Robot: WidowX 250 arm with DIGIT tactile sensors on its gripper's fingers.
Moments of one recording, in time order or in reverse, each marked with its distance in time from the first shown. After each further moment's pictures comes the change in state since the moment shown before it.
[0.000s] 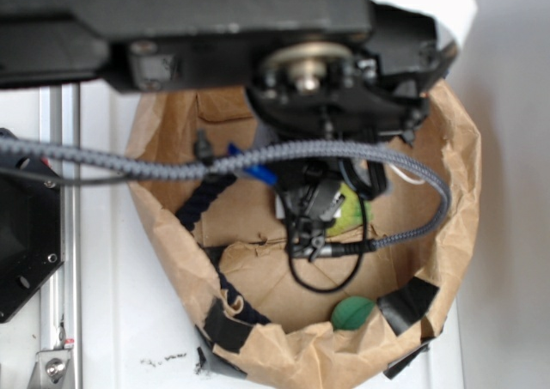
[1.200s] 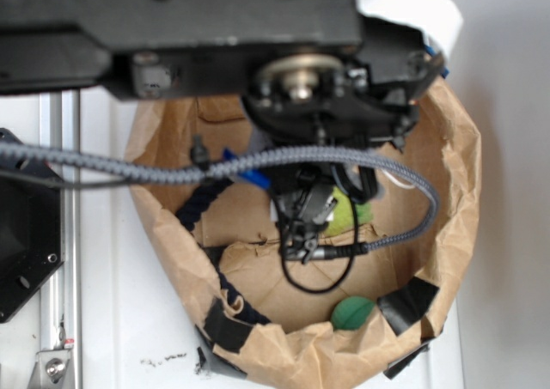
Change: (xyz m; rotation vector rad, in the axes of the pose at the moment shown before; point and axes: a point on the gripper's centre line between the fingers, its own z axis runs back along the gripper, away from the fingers) arm -0.003 -0.001 -0.006 -0.007 0.010 0.002
